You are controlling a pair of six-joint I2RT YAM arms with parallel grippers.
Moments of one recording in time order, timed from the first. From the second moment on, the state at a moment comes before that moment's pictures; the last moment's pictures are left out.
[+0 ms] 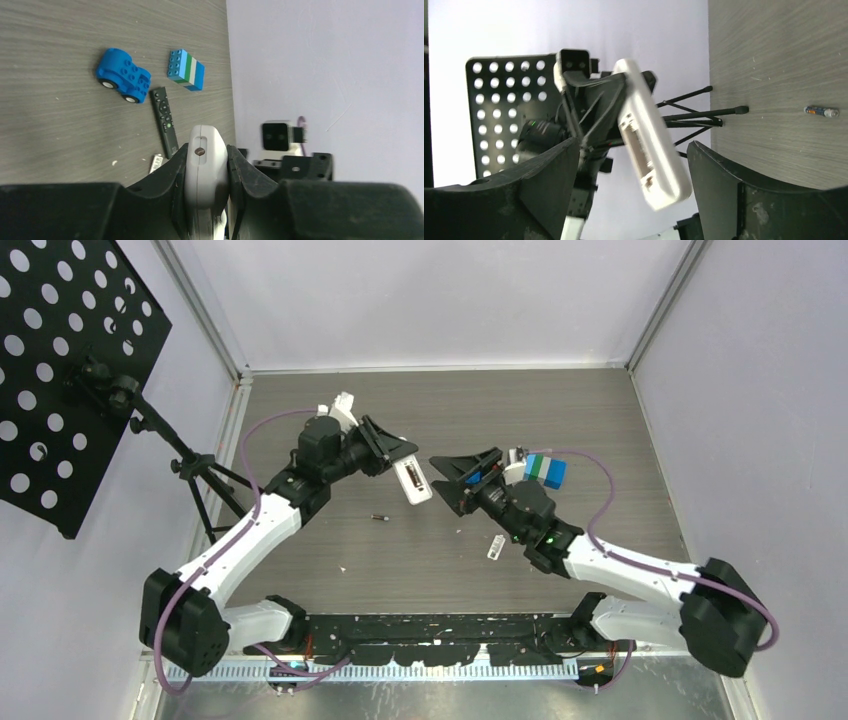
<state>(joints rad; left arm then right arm) -0.49 1.19 0.91 0.00 0.29 -1.10 0.85 1.16 0.54 0.59 0.17 1.60</state>
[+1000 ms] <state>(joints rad) -0.44 1.11 0.96 -0.15 0.73 -0.56 0.86 1.17 0.78 0.19 -0.26 0.67</state>
